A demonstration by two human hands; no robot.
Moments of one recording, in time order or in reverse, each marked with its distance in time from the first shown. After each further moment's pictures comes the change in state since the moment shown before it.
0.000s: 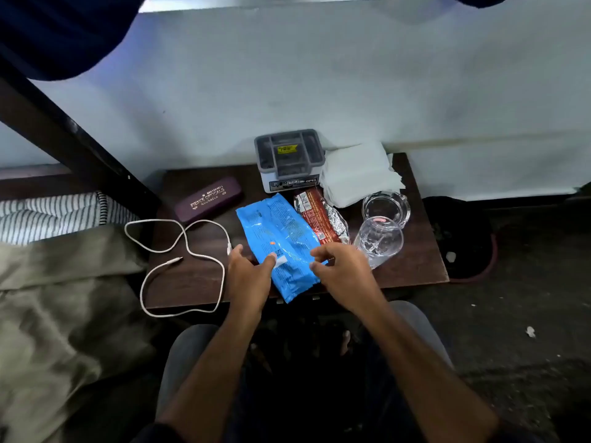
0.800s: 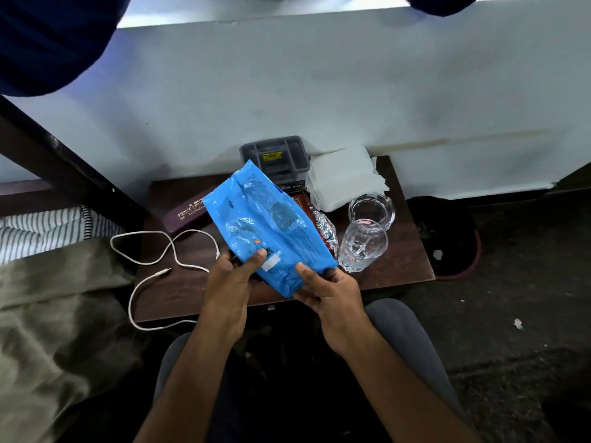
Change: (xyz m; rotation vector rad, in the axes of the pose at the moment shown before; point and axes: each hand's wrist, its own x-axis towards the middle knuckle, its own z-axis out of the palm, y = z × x) left_hand -0.026 0.029 -0.022 -0.522 -0.332 0.031; right_hand -0.035 -0.009 0.020 1.291 0.039 0.348
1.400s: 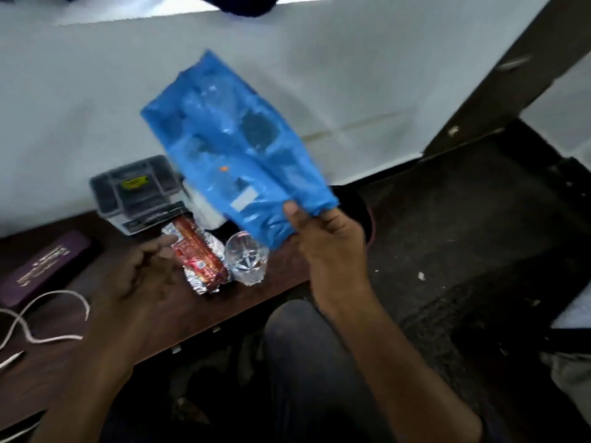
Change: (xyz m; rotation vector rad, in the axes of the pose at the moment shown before) left_hand -0.009 0.026 0.070 0.645 -0.209 0.389; right_hand -0.032 -0.139 -0.052 0.036 0.149 -0.604
